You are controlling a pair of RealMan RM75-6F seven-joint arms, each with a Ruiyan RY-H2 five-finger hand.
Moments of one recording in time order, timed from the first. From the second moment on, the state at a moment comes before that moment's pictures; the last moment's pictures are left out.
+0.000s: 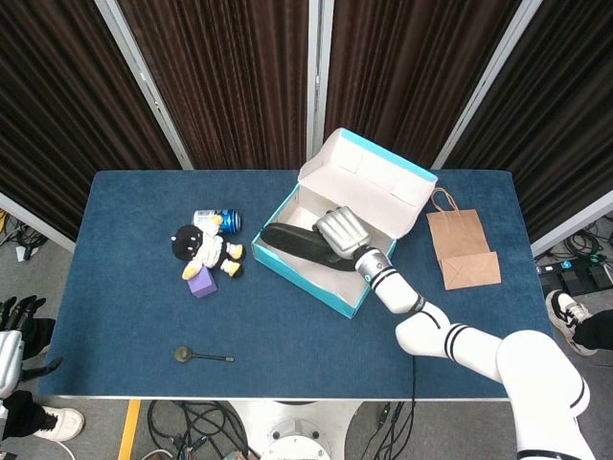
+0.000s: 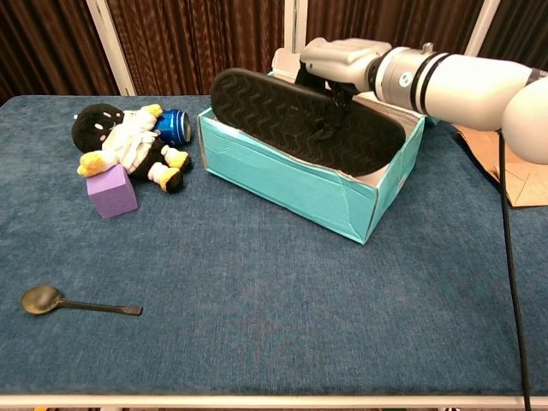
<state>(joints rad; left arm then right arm) 0.00 -1.14 -0.02 -1.55 1.40 1.45 0.00 1.12 -1.69 0.15 -1.02 -1.12 0.75 -0.15</state>
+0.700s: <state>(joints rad) 0.01 -1.13 -0.02 -1.57 1.41 1.47 0.00 1.05 -1.49 0.20 -1.52 -1.37 0.95 0.04</state>
